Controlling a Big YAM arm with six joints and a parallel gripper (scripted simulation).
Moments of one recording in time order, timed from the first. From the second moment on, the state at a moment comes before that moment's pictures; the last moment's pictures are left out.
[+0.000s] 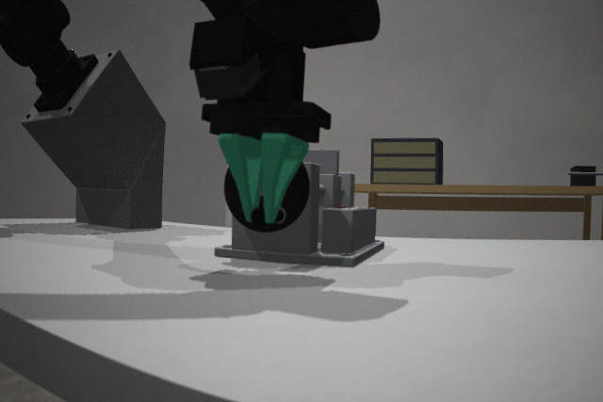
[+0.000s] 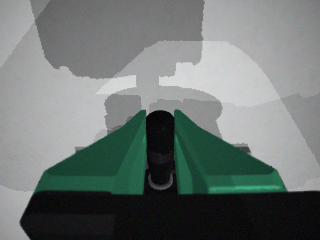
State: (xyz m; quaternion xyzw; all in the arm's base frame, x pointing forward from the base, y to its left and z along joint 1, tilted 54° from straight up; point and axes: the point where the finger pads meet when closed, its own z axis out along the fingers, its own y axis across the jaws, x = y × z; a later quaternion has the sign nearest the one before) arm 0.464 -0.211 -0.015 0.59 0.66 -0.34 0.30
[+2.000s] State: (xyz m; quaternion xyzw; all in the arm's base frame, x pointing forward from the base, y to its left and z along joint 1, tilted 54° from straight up) arm 0.477 -0.183 0.004 0.60 0.66 -0.34 0.31
